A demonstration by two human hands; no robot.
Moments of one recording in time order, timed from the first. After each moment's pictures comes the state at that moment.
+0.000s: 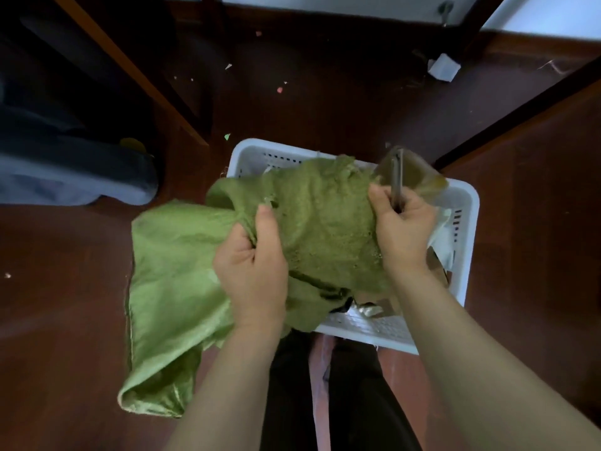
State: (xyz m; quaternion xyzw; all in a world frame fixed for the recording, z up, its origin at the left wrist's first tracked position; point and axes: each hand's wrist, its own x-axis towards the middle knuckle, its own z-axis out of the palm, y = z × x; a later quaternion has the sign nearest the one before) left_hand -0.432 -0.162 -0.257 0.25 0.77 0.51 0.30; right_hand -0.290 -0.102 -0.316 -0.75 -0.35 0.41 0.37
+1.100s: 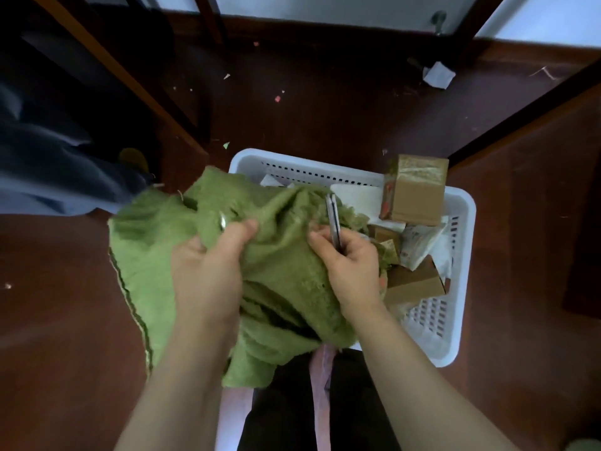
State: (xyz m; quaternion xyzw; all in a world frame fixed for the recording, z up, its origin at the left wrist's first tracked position) left_hand -0.464 -0.154 -0.222 0.10 0.74 0.47 0.47; right_hand -0.335 -0.145 -0.297 -0.67 -0.36 0.56 0.32
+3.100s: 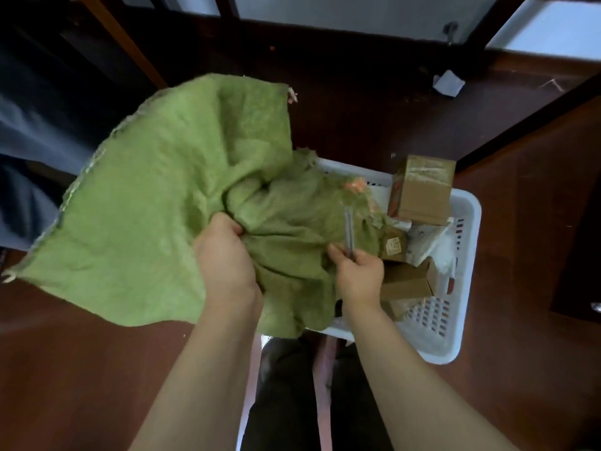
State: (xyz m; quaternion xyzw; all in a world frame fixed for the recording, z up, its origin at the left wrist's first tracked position) left_hand -0.481 -0.159 -0.233 0.02 0.75 0.56 0.35; right_hand -0.343 -0.171 -0.307 -0.74 -0.24 0.55 0.30
